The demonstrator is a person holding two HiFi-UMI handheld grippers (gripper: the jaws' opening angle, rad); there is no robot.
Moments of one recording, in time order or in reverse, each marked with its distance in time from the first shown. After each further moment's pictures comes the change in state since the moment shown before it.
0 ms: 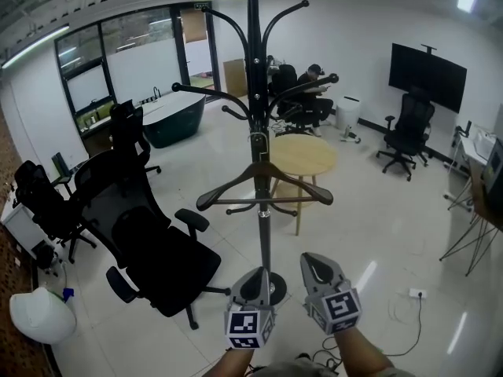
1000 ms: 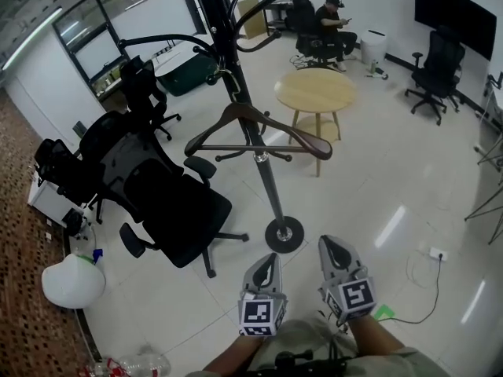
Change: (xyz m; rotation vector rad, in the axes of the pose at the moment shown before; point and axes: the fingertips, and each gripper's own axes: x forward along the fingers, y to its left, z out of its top) left arm 0.030 -0.086 -0.131 0.053 0.184 0.094; right arm -0.064 -0.093 -0.124 0.154 0.084 0.034
